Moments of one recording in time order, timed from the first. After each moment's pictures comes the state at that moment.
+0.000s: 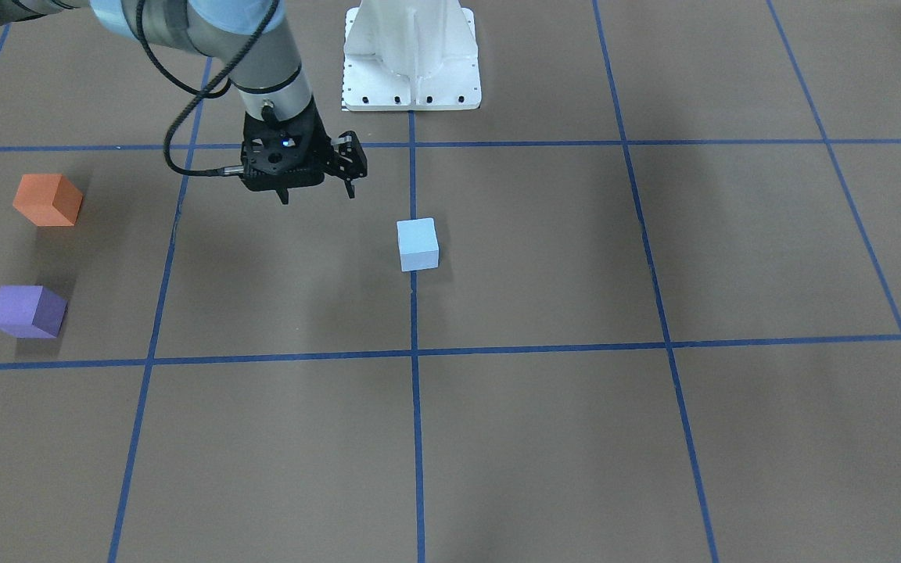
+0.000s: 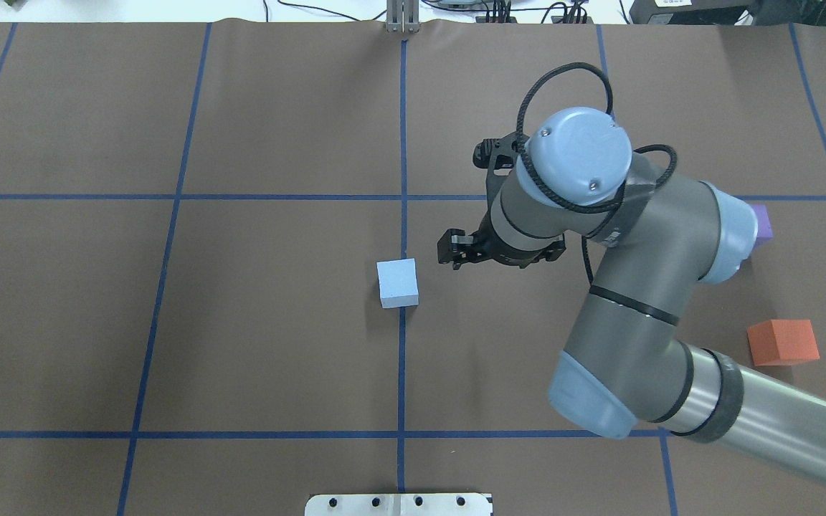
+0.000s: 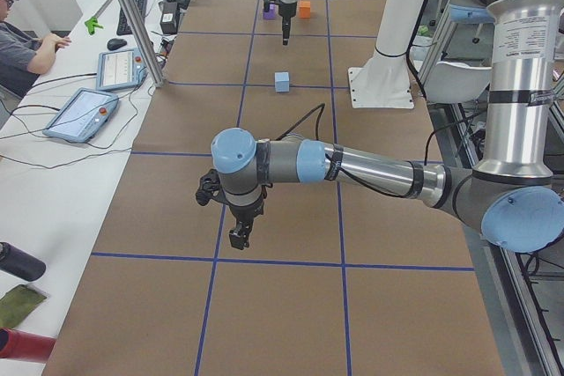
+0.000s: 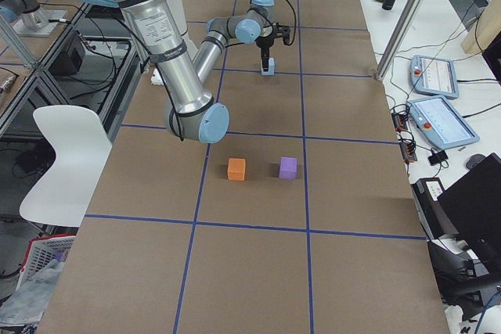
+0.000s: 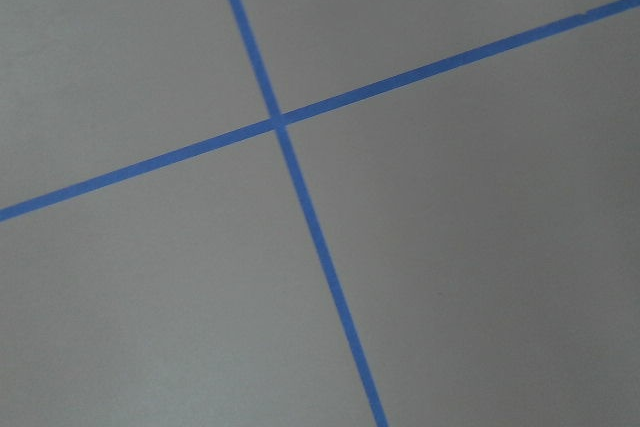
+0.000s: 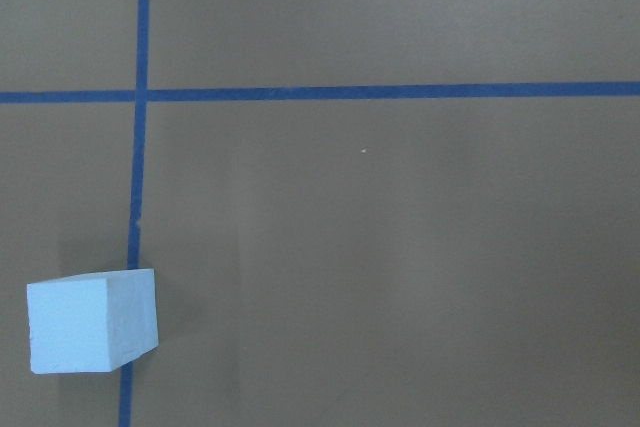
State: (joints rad) left arm -1.60 -1.54 -1.80 -1.34 -2.33 0.35; right arm 0.55 -0.95 1.87 -1.70 1.89 1.15
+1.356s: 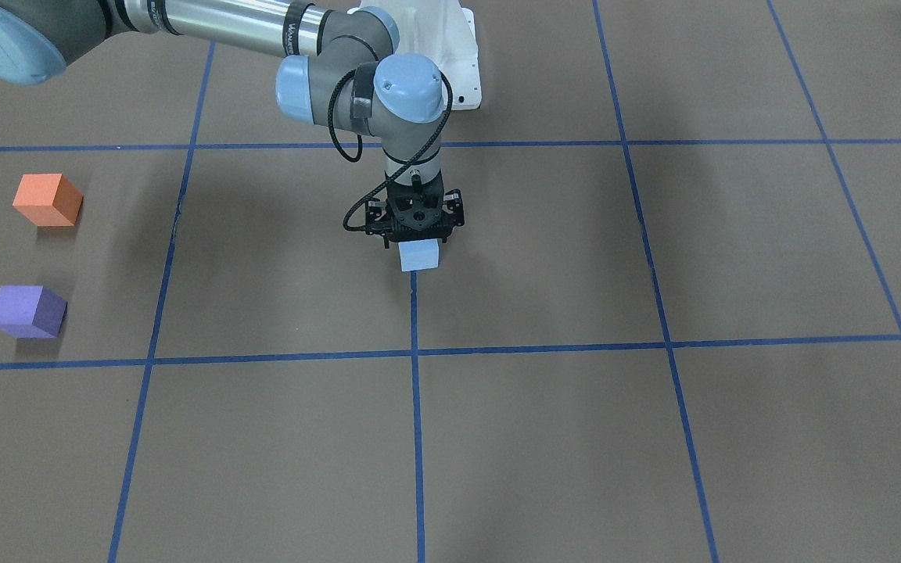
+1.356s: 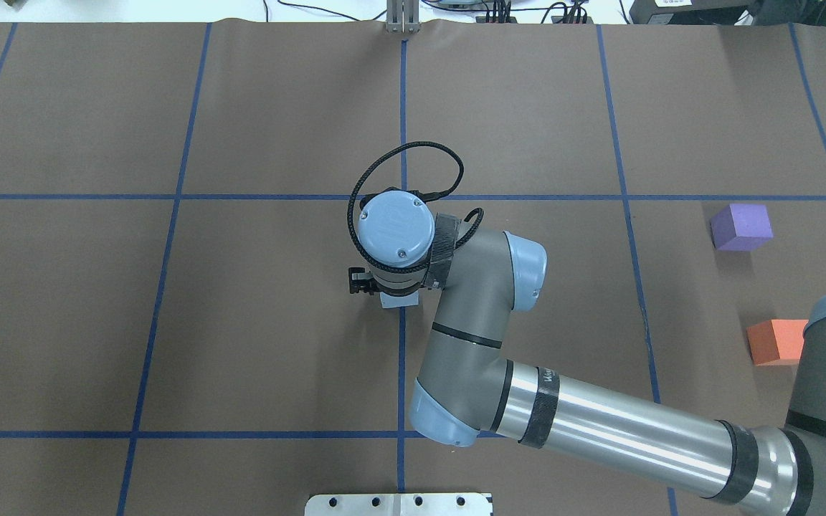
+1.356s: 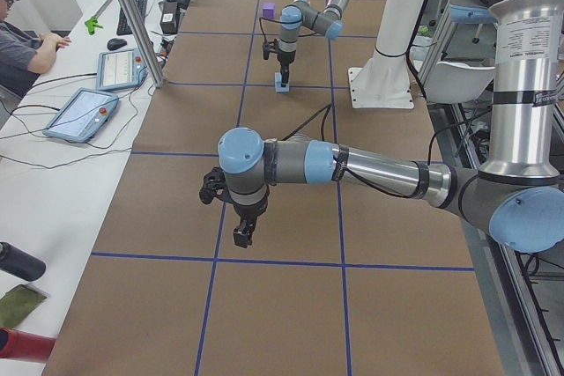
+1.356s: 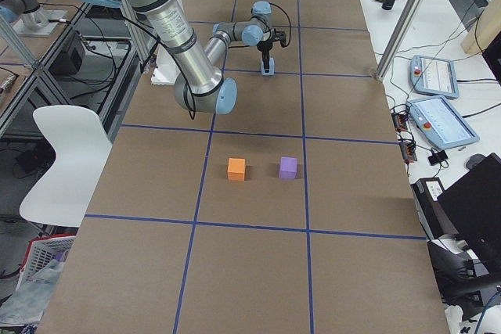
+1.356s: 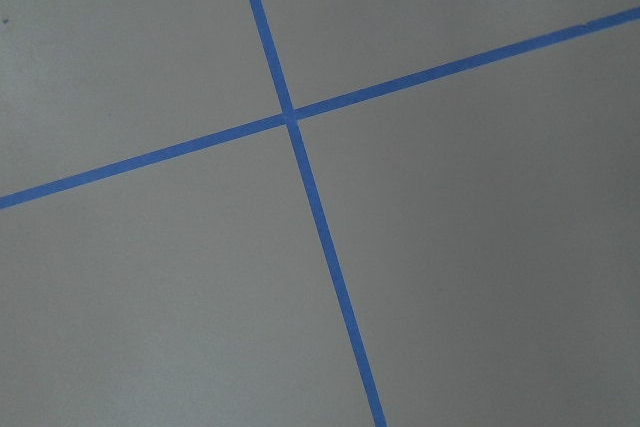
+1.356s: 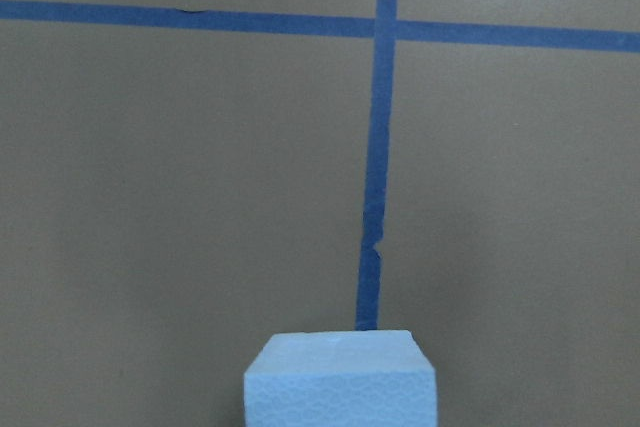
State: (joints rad) left arm -1.60 -1.52 -1.82 -1.35 -2.36 0.33; right arm 0.42 -0.73 1.43 -1.51 1.74 1.18
